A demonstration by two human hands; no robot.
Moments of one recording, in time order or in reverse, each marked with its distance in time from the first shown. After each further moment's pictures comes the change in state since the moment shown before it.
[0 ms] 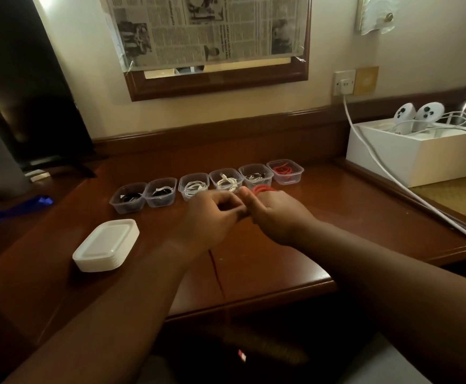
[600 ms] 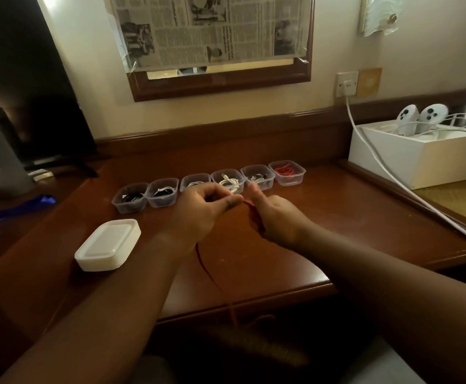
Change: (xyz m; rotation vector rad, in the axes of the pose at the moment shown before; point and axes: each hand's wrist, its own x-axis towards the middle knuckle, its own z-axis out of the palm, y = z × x) left_hand 0.005 -0.008 -0.013 -0.174 0.073 -0.093; right_hand -0.007 -0.004 0.003 0.336 -0.092 0.131
